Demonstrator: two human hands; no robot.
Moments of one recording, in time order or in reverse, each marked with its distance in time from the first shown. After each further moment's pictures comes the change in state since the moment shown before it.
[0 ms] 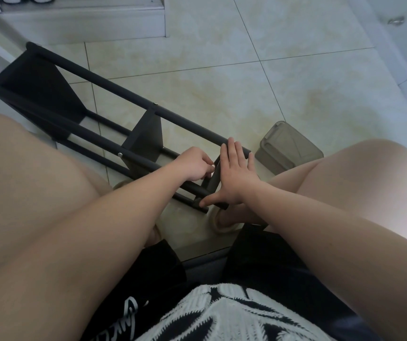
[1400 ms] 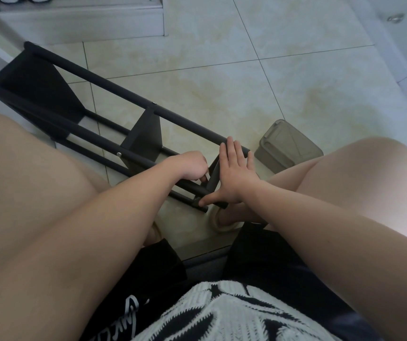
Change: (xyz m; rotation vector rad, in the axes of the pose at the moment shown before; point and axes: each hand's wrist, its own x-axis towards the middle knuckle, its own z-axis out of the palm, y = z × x) left_hand -0.016 0.017 -0.012 0.323 -0.196 -0.038; right_hand -0.003 -0.001 -0.003 0.007 -0.012 -0.007
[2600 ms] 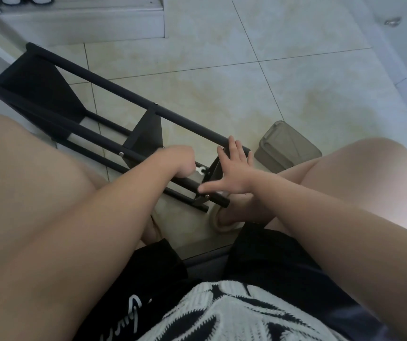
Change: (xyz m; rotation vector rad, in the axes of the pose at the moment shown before) left_hand -0.010 -0.012 -0.021 0.368 0.113 -0.083; right_hand 0.001 0.008 -0.019 0.246 -0.075 -0.034
